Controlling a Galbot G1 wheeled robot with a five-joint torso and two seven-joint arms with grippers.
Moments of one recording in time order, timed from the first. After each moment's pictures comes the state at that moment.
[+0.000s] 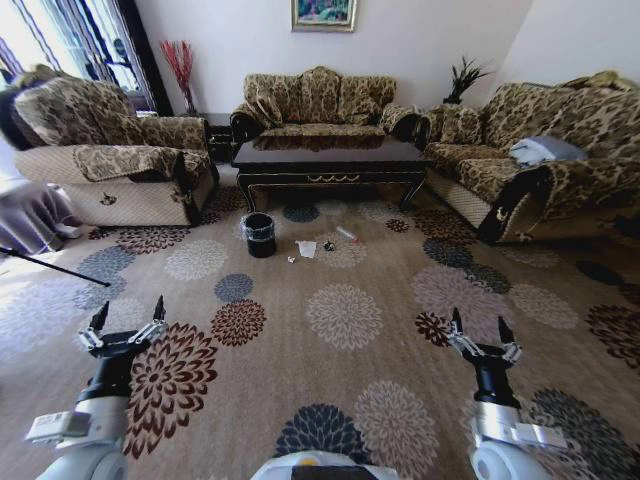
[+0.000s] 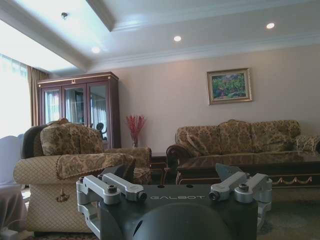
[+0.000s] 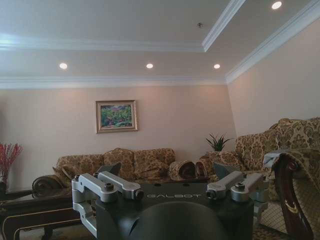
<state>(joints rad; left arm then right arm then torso) 1.84 -1.38 -0.98 -2.36 -0.39 -0.14 -0.01 -1.80 1.35 0.82 2.12 0.48 0.51 0.01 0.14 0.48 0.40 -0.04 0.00</state>
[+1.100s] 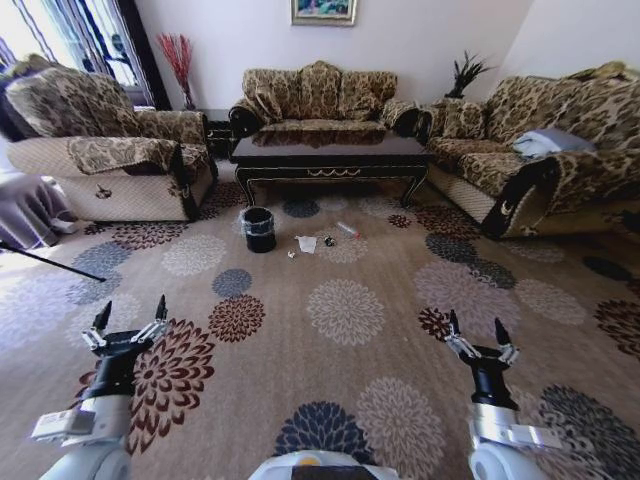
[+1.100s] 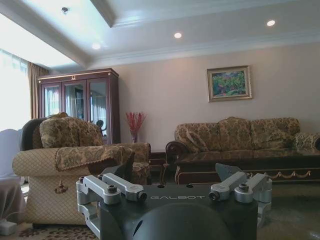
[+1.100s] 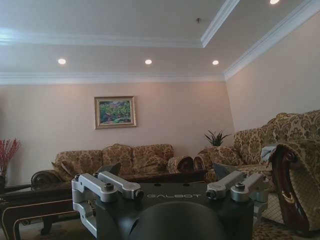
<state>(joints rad) 1.82 -1.40 -0.96 -2.35 -0.37 -0.14 0.00 -1.80 1.35 0.81 2.11 0.47 0.51 0.02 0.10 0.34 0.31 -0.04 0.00</state>
